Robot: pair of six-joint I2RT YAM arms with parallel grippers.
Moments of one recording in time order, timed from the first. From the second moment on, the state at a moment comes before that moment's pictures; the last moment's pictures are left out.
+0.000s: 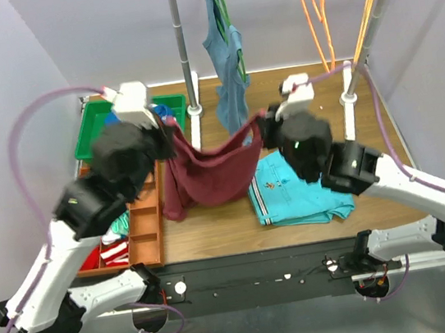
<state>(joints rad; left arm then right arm) -0.81 1.07 1.66 -0.75 -0.48 -0.31 1.08 1.23 1.46 -0.37 0.82 0.34</state>
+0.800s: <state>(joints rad) -0.81 0.78 0.71 -0.47 -0.17 -0.66 1.08 1.11 1.00 -0.53 0.64 0.72</state>
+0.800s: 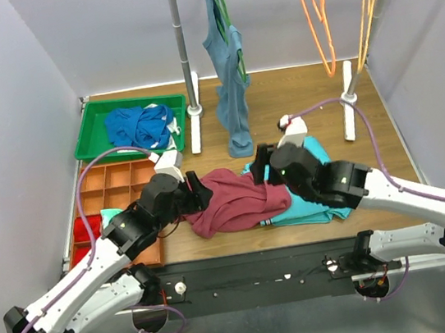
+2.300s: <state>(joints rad) -0.81 0.55 0.98 -0.80 -0.26 -0.57 0.24 1.70 2.13 -0.58 0.39 0.09</state>
